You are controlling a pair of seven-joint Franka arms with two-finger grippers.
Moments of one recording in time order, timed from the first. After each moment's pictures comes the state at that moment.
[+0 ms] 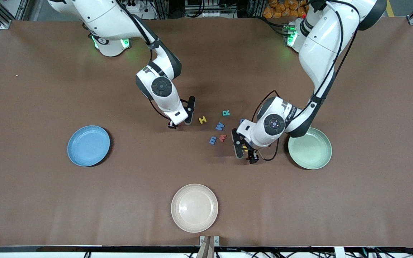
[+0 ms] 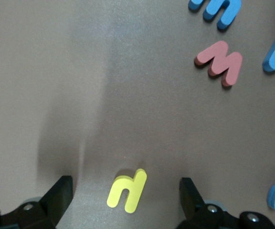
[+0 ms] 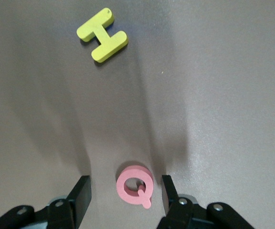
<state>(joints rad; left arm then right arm) -0.30 0.77 -0.25 -1.69 0.09 2.50 0.86 0.53 0.52 0.16 -2.03 -0.07 2.49 -0.68</state>
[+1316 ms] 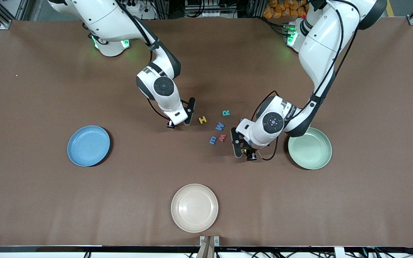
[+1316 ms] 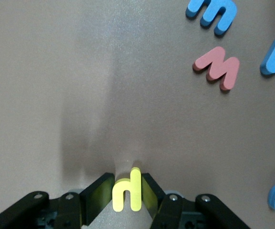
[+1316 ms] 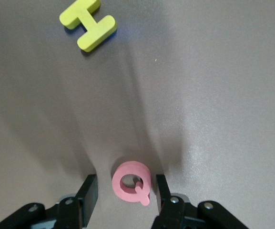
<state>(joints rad) -0.31 0.76 -0.26 -1.69 0.11 2.50 0.86 0.53 0.54 0.16 -2.03 -0.14 2.50 -0.58</state>
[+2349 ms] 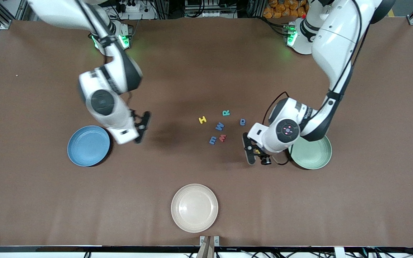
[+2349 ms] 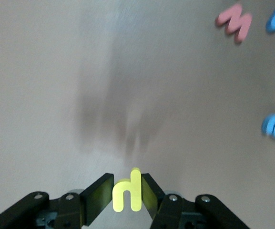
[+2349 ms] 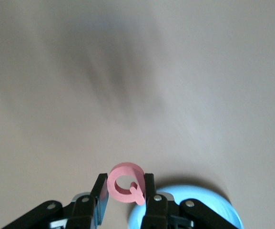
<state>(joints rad) -0.23 0.70 -0.24 -1.60 0.11 2.23 0.91 0.15 0.34 0.14 -1.86 -0.15 2.04 -0.87</state>
